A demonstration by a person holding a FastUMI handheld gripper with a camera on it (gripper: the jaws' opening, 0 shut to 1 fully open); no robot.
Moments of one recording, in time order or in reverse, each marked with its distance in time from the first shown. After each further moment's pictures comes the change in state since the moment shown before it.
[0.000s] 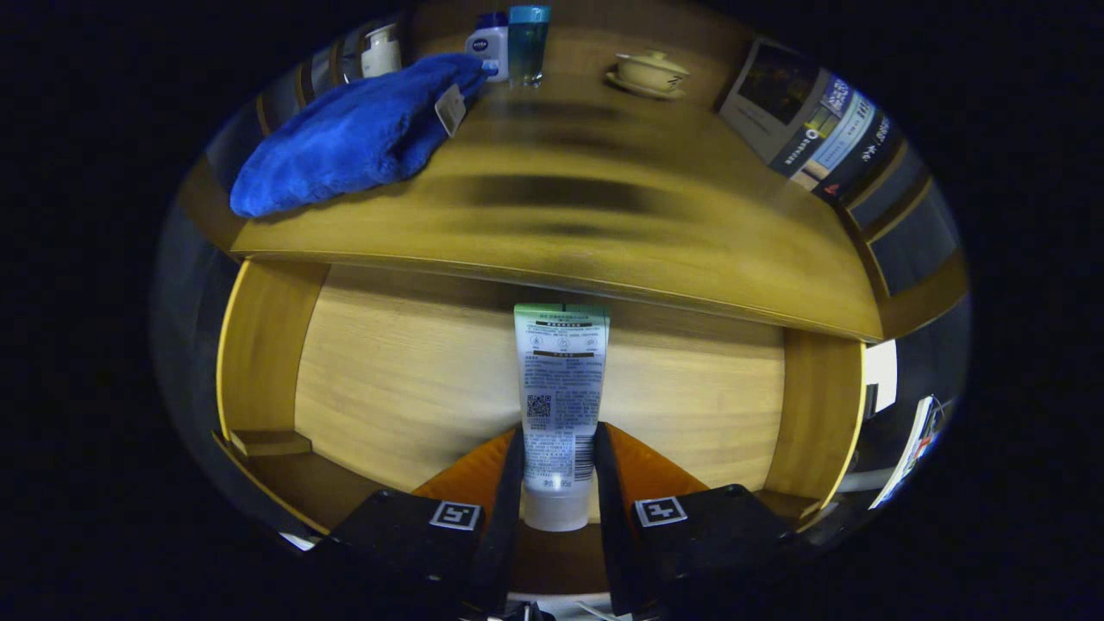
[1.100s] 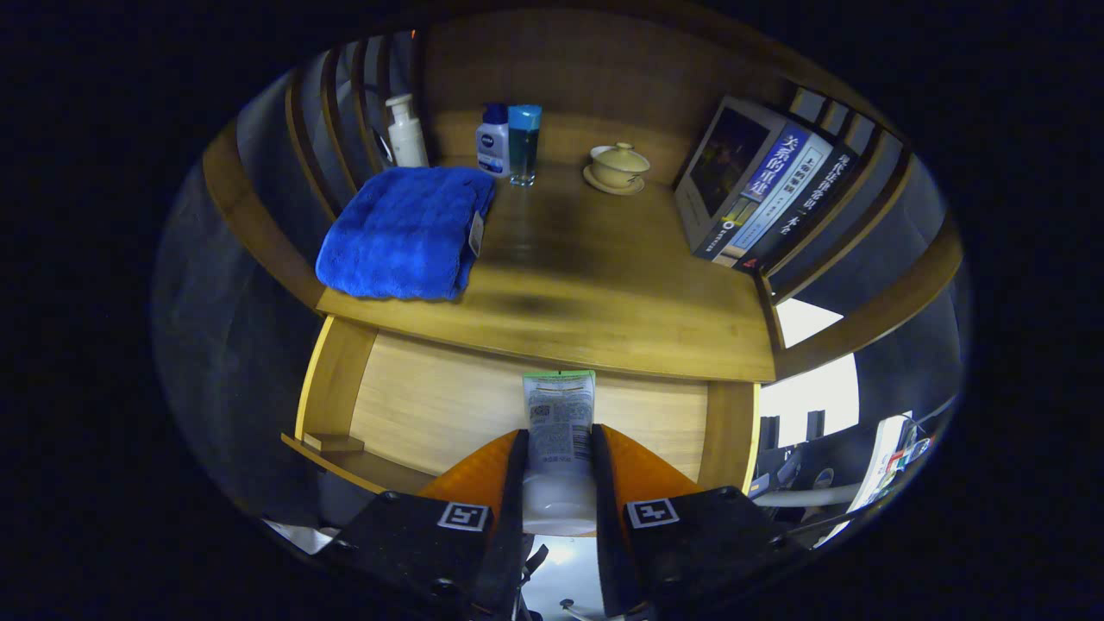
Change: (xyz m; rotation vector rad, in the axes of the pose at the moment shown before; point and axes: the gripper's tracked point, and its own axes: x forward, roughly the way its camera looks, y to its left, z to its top) arm -0.129 -0.022 0.057 -0.024 -0.164 -0.026
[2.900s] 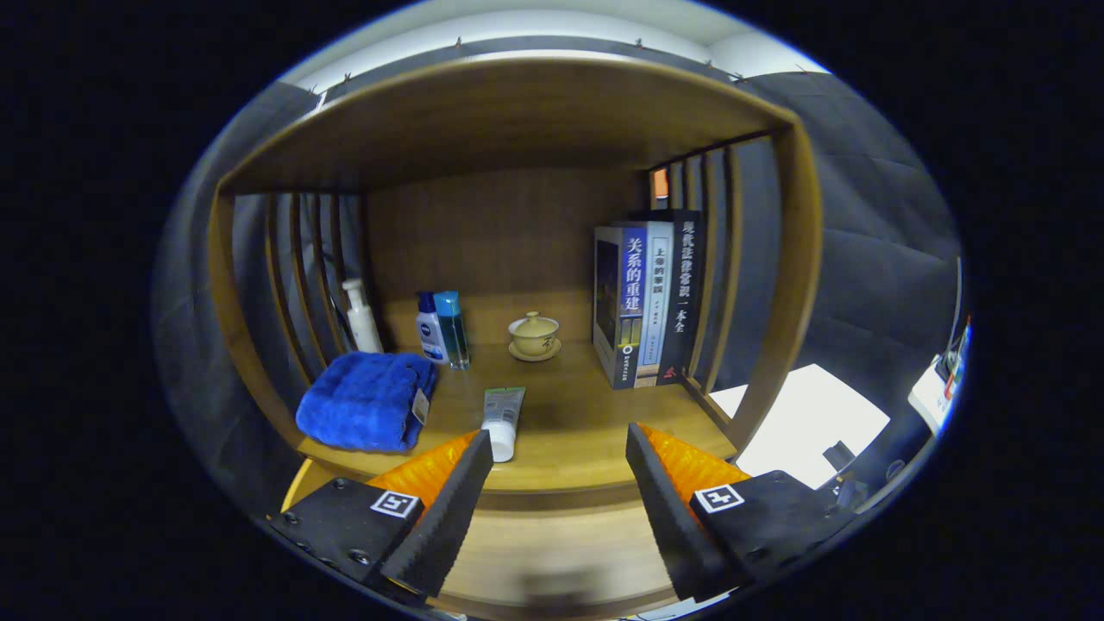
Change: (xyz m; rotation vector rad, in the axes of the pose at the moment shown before) arm -0.030 -0.066 0.025 0.270 -0.764 -0.020
